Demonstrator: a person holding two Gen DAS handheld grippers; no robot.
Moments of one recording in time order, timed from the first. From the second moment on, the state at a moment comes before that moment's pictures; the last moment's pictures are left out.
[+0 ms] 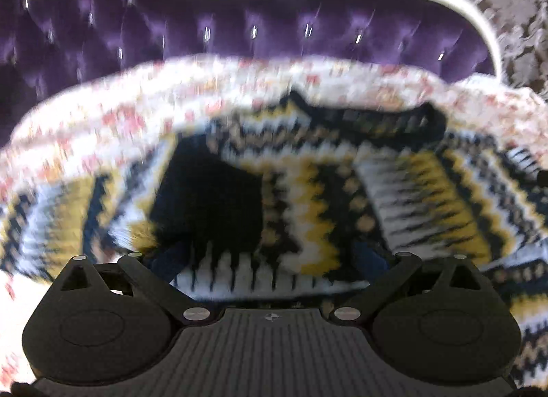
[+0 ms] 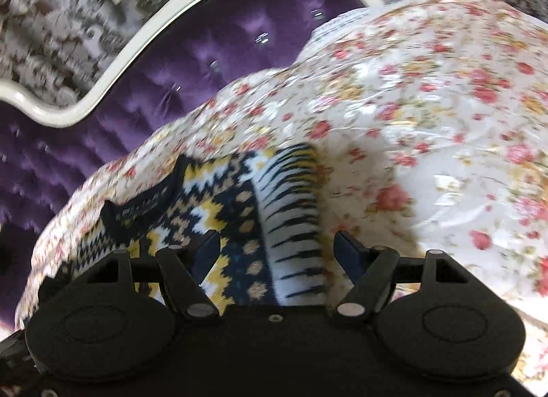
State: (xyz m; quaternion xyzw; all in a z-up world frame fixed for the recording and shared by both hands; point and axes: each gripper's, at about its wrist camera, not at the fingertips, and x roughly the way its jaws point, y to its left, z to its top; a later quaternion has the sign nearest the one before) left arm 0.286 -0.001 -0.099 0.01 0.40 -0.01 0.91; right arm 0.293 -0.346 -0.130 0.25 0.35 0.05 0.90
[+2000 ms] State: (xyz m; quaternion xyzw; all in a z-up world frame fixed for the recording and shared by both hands) left arm 0.265 0.230 -0.030 -0.17 0.30 0.13 0.93; right arm 0.280 -0.316 -0.104 0.17 0.30 0.01 0.94
